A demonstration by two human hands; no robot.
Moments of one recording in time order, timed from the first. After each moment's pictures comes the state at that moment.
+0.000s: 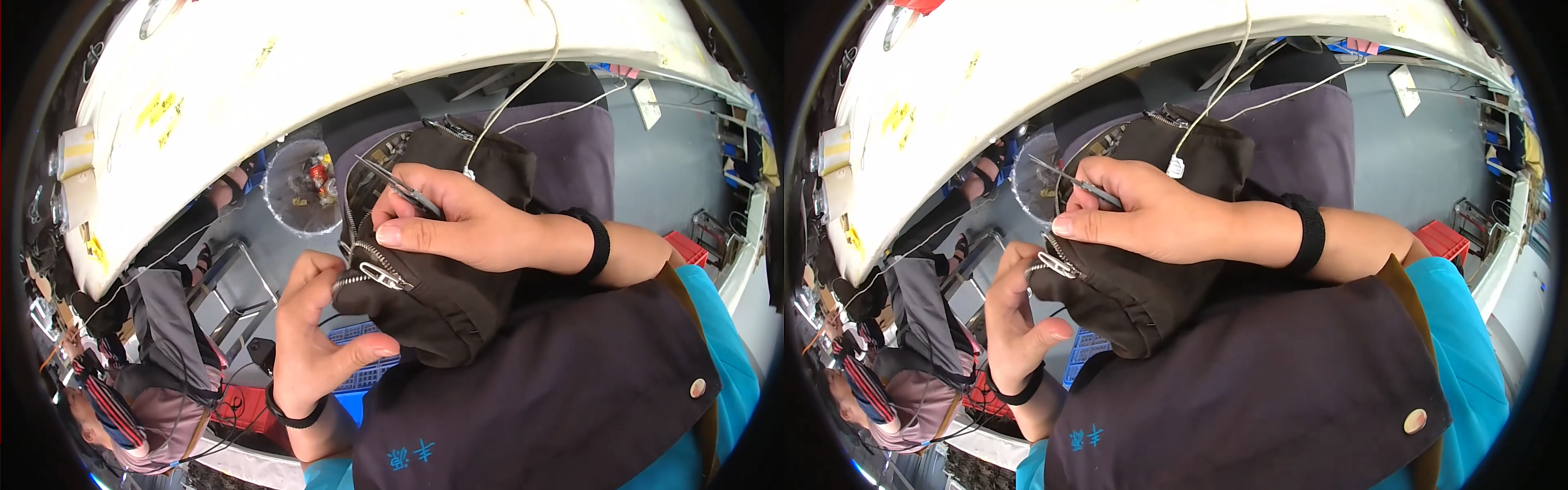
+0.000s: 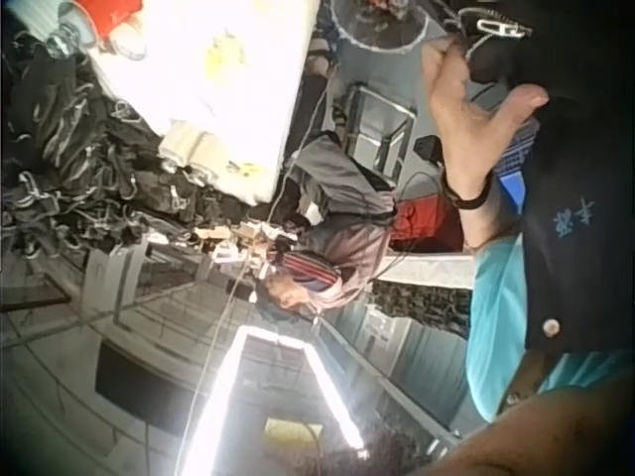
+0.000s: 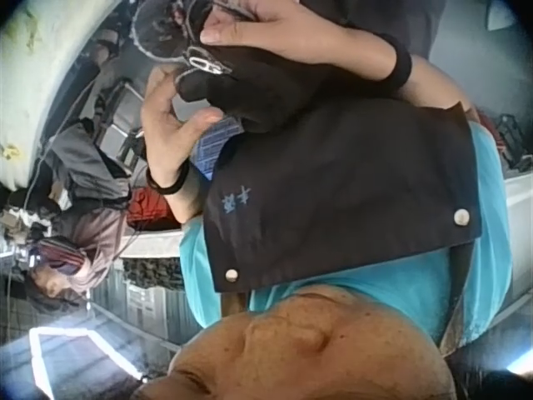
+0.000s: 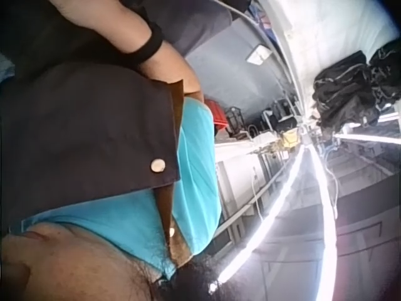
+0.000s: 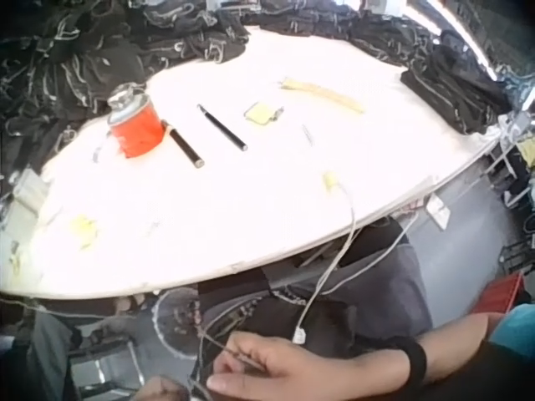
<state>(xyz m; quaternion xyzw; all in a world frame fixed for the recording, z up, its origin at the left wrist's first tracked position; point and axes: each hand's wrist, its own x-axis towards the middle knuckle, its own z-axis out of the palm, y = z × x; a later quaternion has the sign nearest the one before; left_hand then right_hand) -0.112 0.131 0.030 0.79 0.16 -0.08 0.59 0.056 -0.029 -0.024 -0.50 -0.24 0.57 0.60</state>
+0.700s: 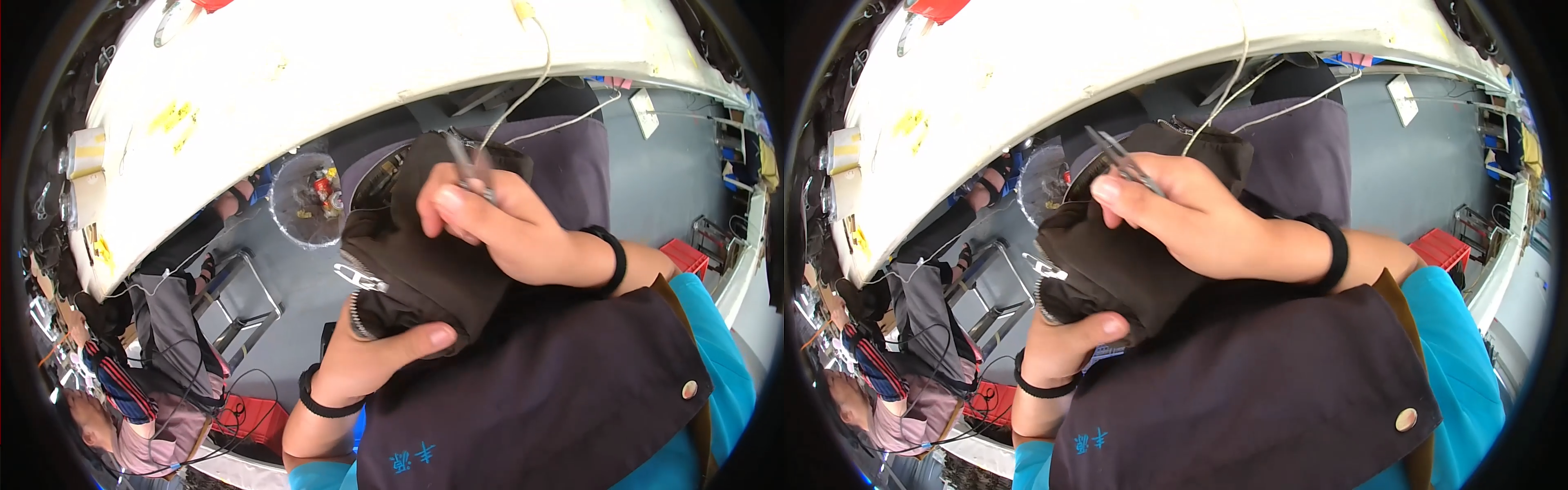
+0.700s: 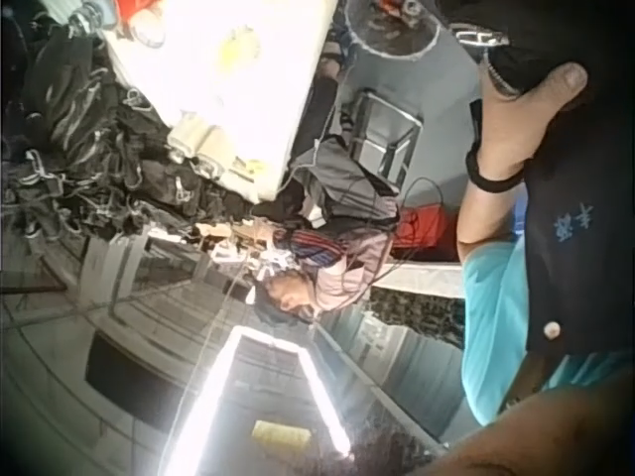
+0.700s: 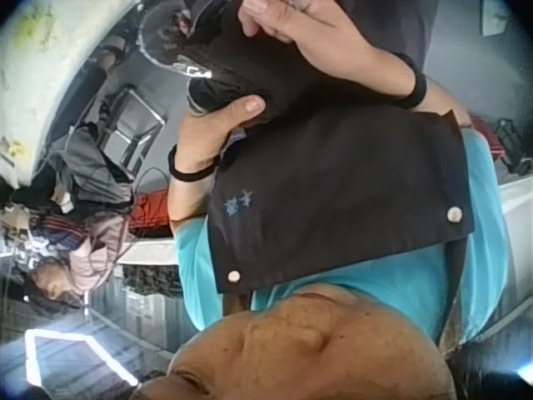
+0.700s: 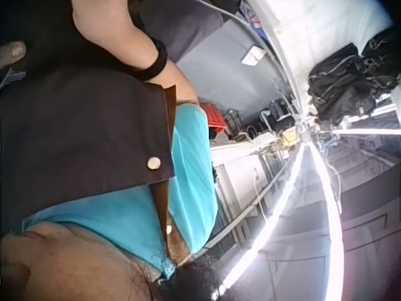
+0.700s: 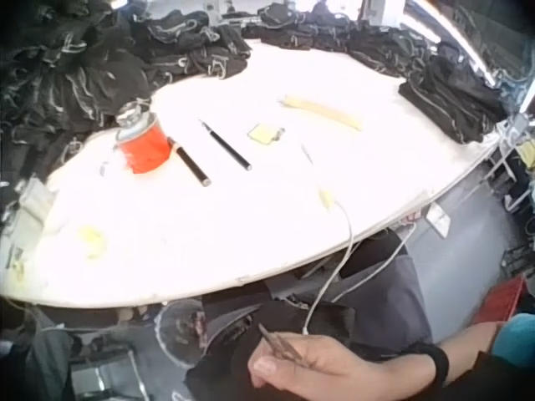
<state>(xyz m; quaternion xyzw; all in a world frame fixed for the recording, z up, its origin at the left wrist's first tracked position) -0.090 0.083 0.040 0.36 0.33 -0.16 0.86 0.070 -0.048 0.007 -0.56 -0.21 0.50 0.62</state>
